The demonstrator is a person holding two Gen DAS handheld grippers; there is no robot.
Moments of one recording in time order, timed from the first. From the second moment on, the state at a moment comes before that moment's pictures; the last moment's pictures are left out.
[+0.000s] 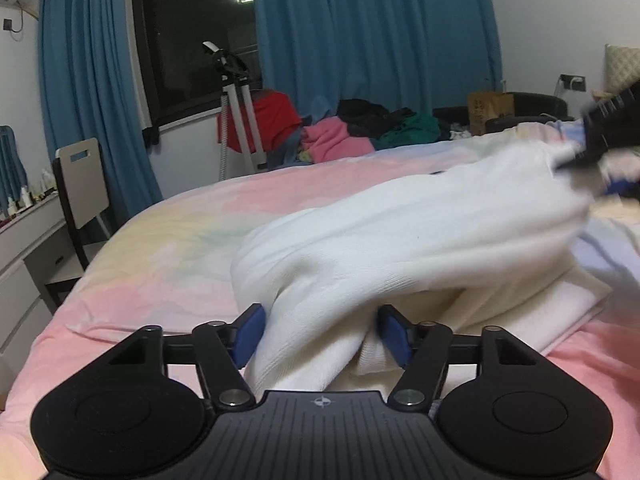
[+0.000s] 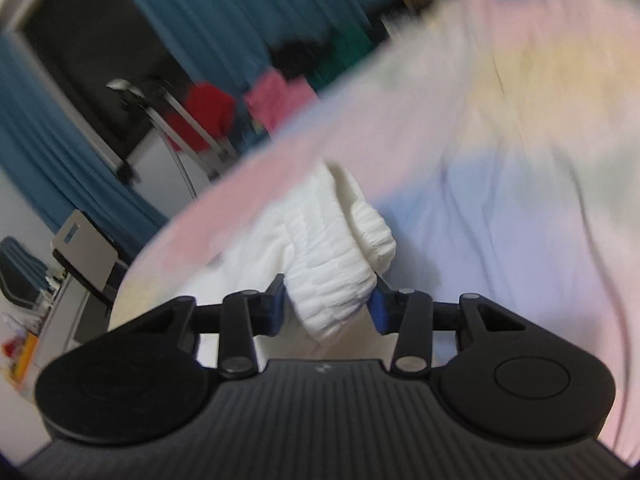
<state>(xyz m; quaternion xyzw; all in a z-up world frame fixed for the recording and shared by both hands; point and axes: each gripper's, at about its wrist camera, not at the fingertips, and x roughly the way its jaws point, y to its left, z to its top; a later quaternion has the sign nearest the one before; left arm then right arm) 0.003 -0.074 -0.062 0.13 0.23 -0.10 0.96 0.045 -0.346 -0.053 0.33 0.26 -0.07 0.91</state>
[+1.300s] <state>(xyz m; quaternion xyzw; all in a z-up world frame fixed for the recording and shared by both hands) 0.088 0.067 -0.090 -0.35 0.39 -0.16 0.83 0.071 -0.335 -0.096 0.32 0.32 -0.04 0.89</state>
